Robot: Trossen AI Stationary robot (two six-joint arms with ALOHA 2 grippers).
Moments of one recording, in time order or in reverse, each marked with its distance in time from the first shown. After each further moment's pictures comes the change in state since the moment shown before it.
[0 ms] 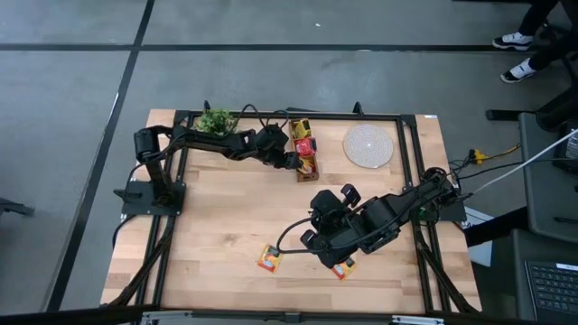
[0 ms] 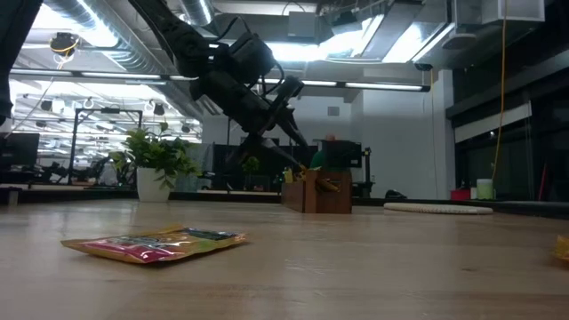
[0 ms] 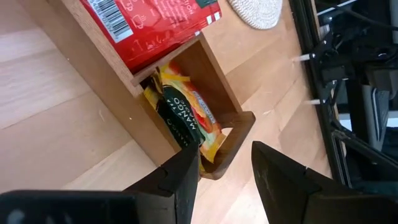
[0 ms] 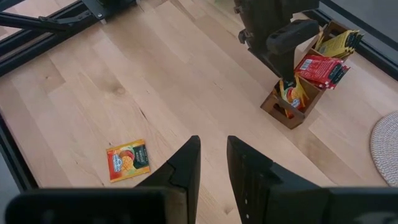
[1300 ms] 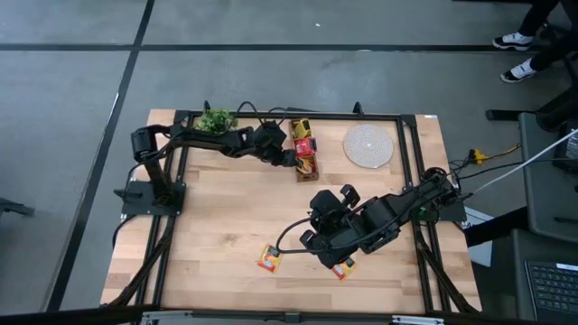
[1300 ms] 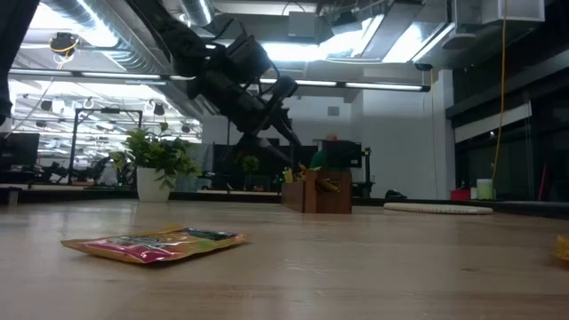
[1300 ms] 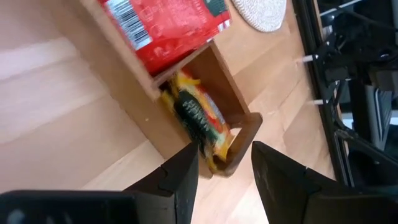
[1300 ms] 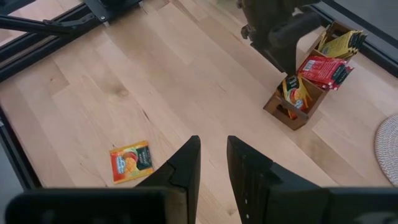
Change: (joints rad) left arm 0.029 -0.031 -0.025 -0.019 0.019 0.024; right arm 0.000 0.000 0.000 0.015 0.001 -0.001
